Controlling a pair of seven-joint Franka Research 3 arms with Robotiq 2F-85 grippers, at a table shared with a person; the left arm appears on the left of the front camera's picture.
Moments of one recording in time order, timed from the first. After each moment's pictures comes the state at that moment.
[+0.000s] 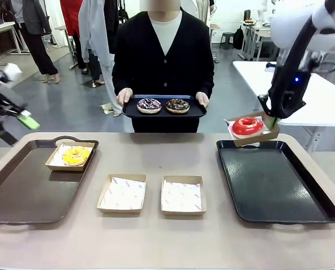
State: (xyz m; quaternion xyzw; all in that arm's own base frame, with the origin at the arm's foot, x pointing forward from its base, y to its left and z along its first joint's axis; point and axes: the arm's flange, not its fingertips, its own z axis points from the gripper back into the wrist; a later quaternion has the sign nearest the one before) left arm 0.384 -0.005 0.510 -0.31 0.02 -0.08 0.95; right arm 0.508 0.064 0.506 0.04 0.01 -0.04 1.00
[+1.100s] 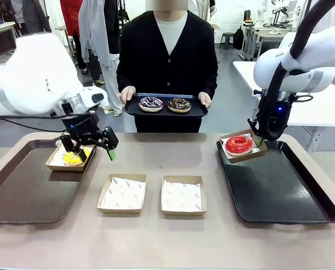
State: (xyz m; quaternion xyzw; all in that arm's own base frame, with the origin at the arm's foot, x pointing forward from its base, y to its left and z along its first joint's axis) left arm 0.428 -0.203 0.417 -0.09 -0.05 -0.06 0.99; right arm 0.563 0.061 0.405 0.04 -0.01 0.00 1.00
